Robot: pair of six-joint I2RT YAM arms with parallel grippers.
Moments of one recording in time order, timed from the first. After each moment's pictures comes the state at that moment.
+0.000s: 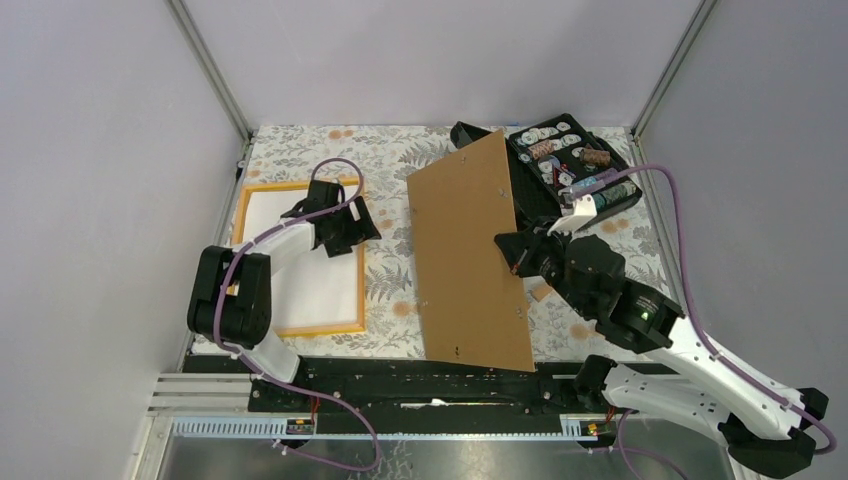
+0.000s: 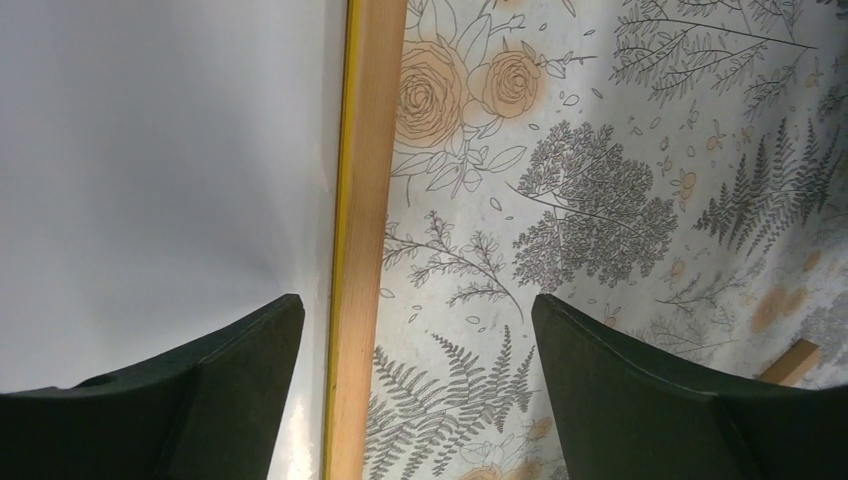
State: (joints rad) left arm -0.19 1.60 0.93 -0.28 0.18 -0.58; right arm 0.94 0.77 0.94 -0.41 0.40 0.65
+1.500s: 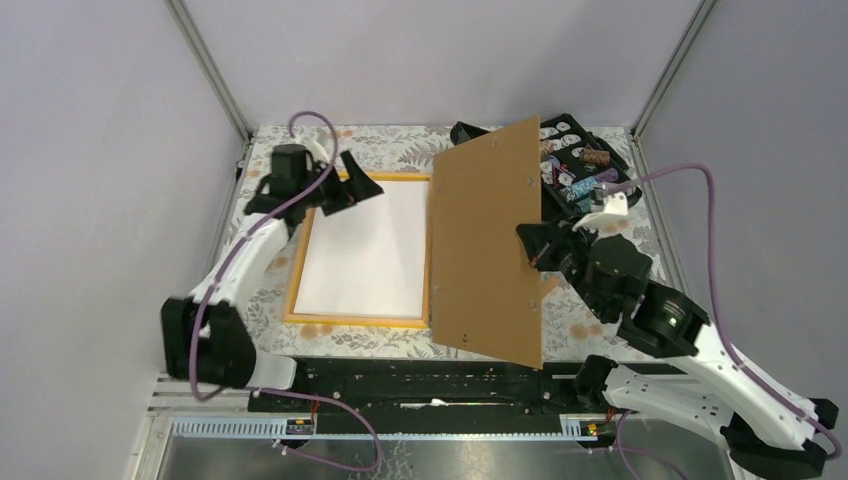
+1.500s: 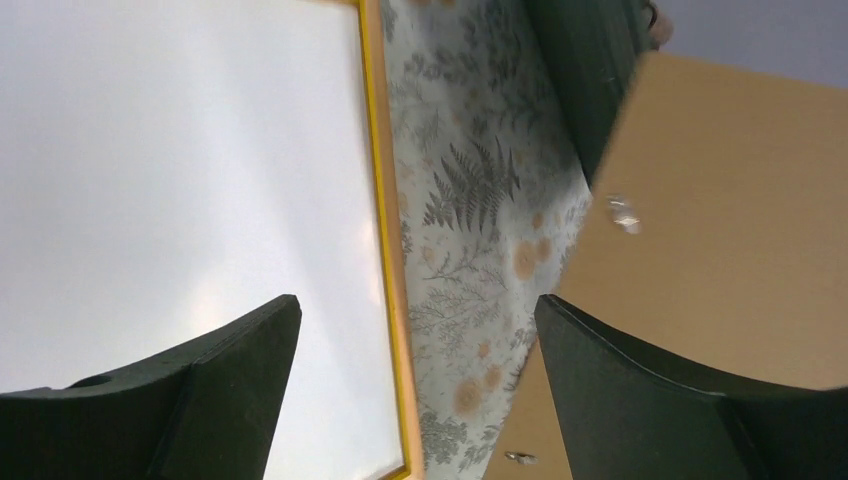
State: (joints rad) left arm -0.17 1.45 1.10 -0.26 0.52 -0.60; right arm 0.94 0.70 1.03 -0.53 0.53 0.65
